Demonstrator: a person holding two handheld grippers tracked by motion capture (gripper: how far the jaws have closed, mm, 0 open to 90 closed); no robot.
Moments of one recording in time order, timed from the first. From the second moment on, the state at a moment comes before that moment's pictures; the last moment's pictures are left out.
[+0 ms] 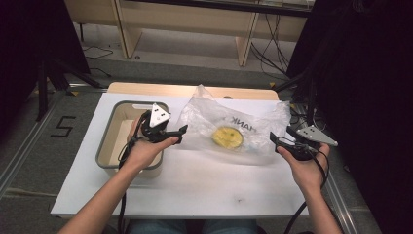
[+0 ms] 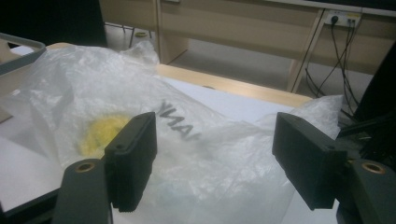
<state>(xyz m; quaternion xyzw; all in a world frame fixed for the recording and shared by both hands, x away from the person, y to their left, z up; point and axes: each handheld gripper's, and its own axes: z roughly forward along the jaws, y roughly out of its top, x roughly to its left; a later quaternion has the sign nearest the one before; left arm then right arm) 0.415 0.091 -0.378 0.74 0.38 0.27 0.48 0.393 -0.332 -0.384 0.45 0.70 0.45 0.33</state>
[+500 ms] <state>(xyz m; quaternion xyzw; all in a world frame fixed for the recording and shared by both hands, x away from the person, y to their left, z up) 0.397 0.095 -0.386 0.75 0.36 0.26 0.48 0.376 -0.337 -0.398 0.43 0.72 0.45 0.30</state>
